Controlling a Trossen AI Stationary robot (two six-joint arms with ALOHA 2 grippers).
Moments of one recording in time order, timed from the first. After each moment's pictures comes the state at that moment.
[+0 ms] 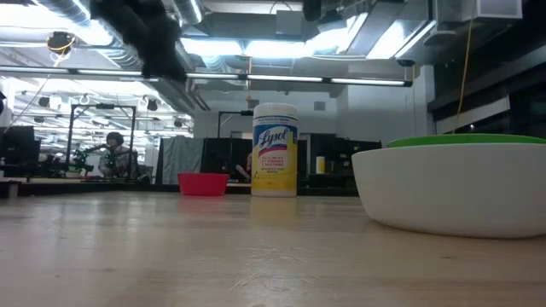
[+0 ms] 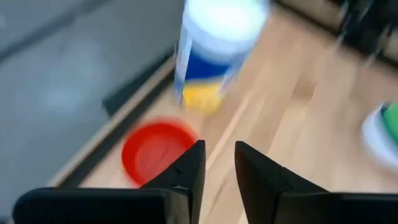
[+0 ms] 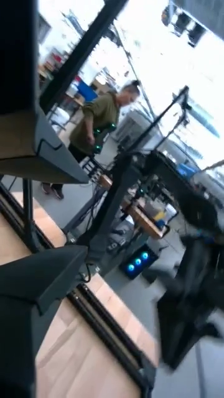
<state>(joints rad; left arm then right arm) 1.03 1.14 1.12 -0.76 0.49 0.19 -0.04 1.48 1.28 0.20 -0.03 0.79</state>
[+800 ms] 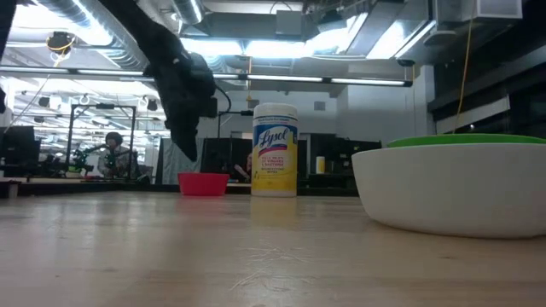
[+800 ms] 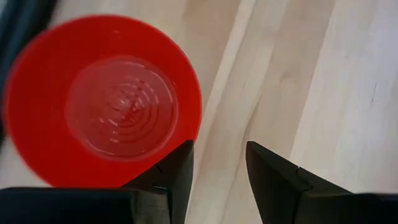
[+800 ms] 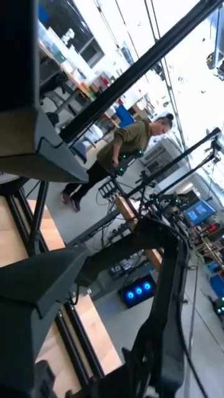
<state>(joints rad) 0.84 1.65 1.12 -0.76 0.30 0.43 -0.16 1.47 1.43 0.06 -0.32 0.64</state>
